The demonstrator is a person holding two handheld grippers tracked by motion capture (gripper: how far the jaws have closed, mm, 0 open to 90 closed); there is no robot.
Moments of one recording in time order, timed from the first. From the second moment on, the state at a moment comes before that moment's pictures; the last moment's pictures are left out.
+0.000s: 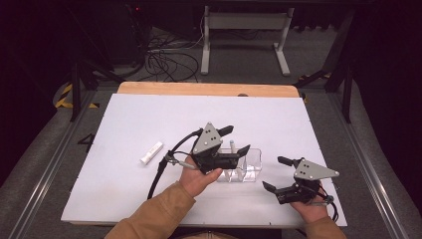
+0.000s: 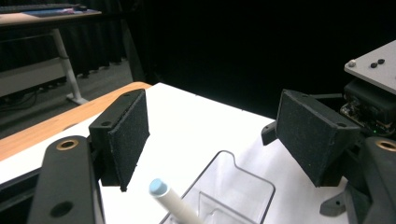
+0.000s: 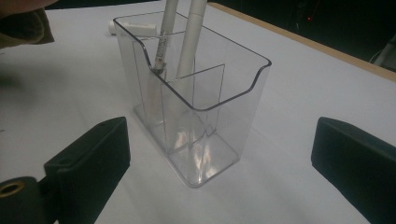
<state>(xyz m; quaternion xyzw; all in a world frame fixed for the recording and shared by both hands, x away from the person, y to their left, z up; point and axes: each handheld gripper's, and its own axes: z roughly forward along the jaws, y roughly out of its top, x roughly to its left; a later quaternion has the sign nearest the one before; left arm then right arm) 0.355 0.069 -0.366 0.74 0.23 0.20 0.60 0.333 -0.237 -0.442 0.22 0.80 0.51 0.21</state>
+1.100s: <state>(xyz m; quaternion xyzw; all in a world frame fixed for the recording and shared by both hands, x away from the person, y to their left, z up) 0.348 0.160 -0.361 0.77 0.24 0.21 0.55 0.333 -0.237 -0.442 0.23 0.80 0.52 0.21</state>
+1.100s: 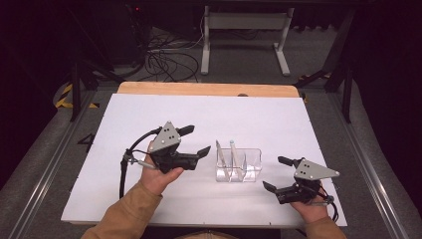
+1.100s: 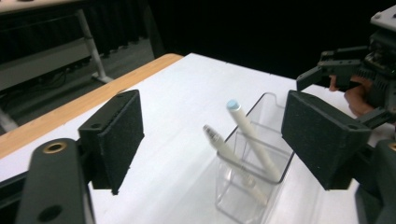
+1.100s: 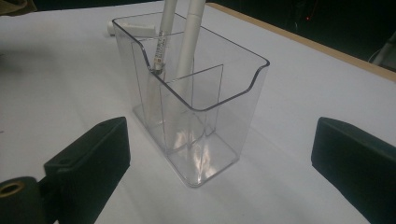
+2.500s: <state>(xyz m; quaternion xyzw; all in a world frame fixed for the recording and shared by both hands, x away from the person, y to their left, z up) 0.349 0.265 -0.410 0.81 0.33 0.22 0.44 0.331 -0.236 -0.441 0.22 0.80 0.52 0.21</state>
